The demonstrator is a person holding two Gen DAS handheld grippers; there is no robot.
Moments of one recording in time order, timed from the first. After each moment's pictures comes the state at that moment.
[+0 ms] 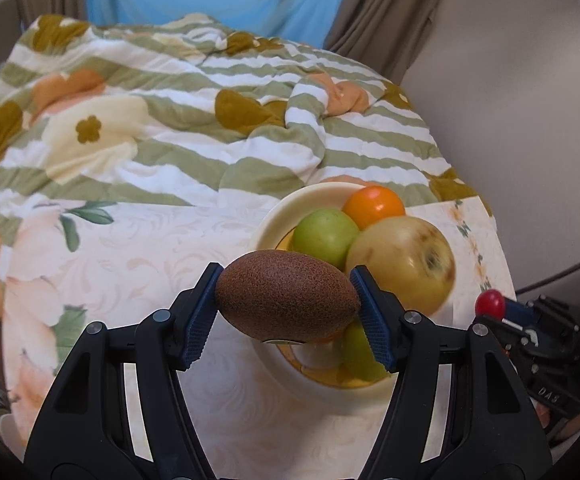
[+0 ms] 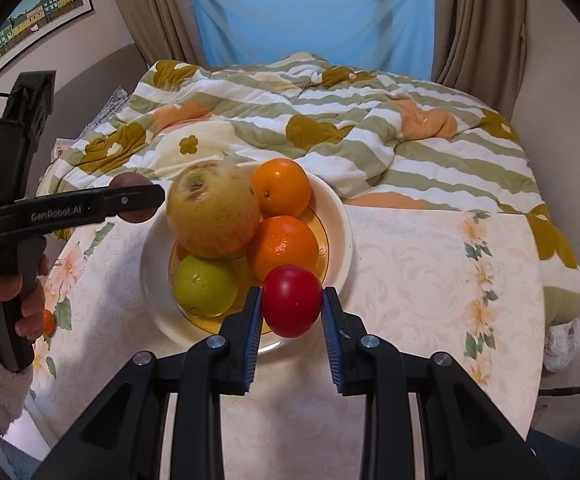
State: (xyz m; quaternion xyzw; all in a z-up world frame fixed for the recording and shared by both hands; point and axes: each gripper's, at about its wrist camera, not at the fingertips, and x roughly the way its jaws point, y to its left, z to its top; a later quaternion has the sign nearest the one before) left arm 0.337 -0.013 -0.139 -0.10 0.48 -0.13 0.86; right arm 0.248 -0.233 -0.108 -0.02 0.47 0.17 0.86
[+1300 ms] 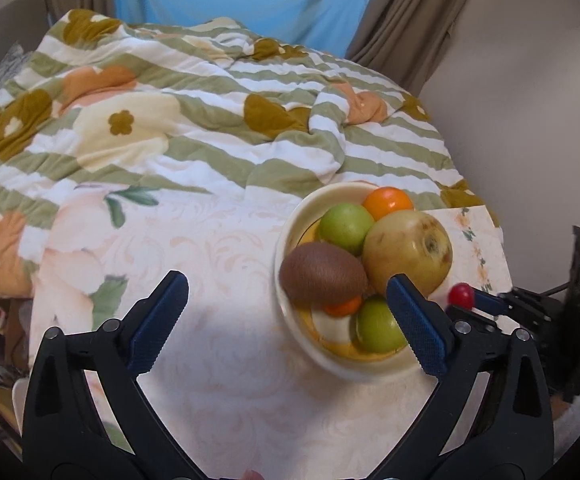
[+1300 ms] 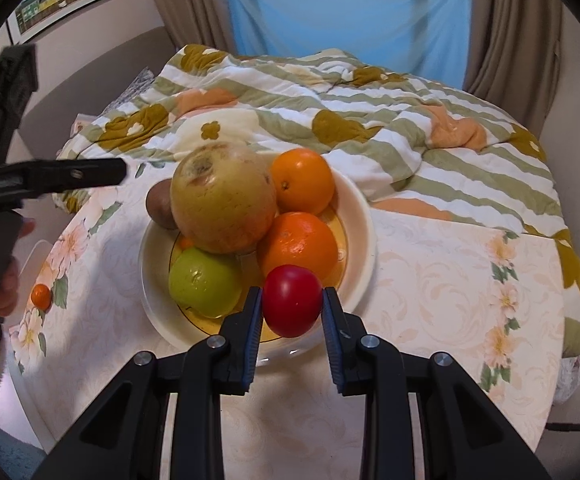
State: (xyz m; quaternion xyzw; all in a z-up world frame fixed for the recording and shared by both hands) left arm 0.300 0.013 -0.114 -0.10 0.48 -0.09 0.87; right arm 0.256 -0.223 -0.125 -0.06 0.47 0.22 0.85
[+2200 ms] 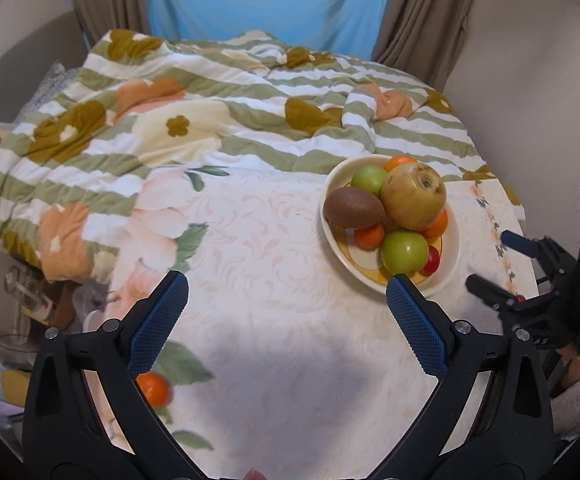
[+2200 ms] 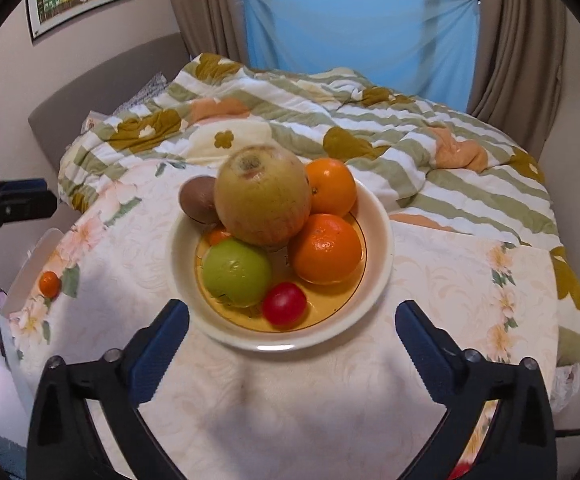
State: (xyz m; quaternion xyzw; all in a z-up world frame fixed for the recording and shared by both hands) left arm 0.201 0.031 -0.063 -0.05 0.46 -0.03 0.88; right arm 0.214 -0.220 -0.099 -0.06 0.42 0.22 0.88
